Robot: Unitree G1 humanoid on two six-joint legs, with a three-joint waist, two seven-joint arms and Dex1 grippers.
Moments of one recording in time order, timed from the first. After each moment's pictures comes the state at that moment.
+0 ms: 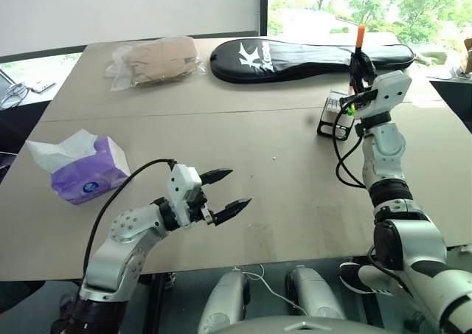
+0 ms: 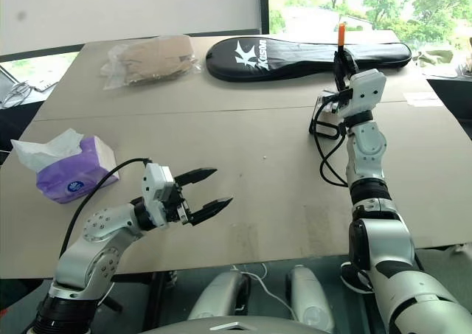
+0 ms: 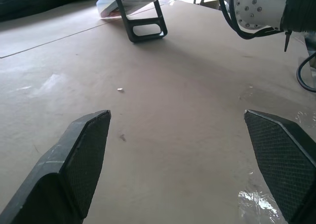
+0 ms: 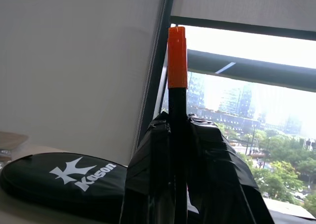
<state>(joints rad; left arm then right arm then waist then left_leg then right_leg) 0.01 0.56 0.03 -0.39 -0.50 0.31 -0.86 -0.85 -0.24 -0.19 0.87 0.12 -0.75 0.30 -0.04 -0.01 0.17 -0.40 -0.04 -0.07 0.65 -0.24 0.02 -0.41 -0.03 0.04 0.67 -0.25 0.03</state>
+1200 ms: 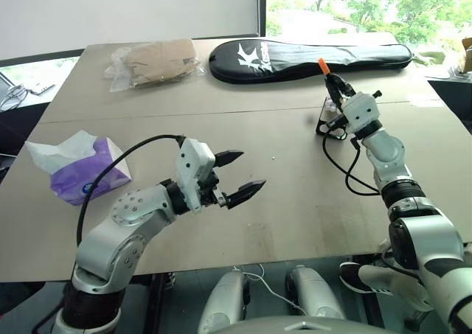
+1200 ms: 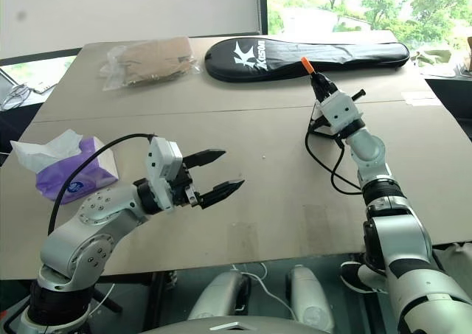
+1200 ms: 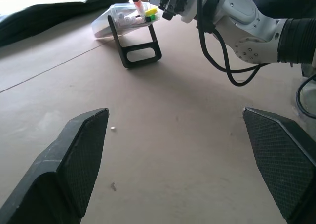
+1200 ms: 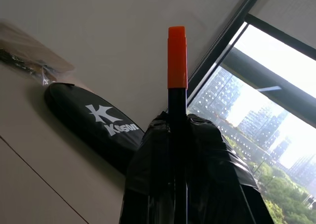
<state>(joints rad) -0.08 0.59 0.04 -0.61 -0.62 0.59 -0.67 -0.88 -0.38 0.00 1.07 -0.16 -0.94 0.27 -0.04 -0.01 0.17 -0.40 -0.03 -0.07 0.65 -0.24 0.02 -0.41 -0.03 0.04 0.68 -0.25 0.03</state>
